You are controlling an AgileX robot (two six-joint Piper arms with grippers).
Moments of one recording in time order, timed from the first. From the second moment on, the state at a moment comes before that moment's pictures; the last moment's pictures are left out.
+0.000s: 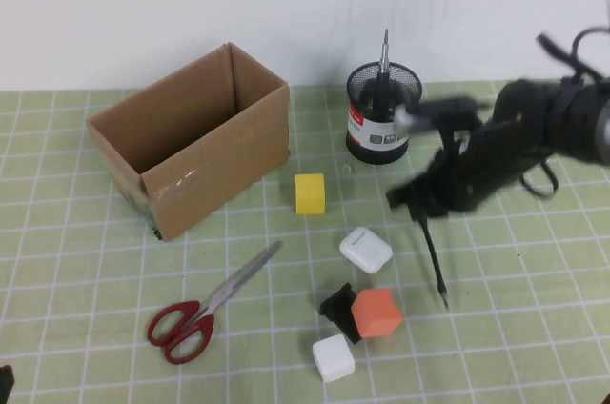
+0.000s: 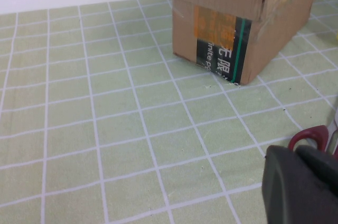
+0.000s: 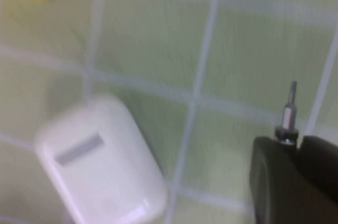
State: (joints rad) right arm 0.39 1.95 -1.29 0.28 0.60 -0.12; left arm -0.20 -0.01 0.03 -0.02 0.35 0.12
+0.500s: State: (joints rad) right arm 0.41 1.70 -1.32 0.28 0.03 -0.22; left arm -0.20 -0.01 0.03 -0.02 0.35 0.12
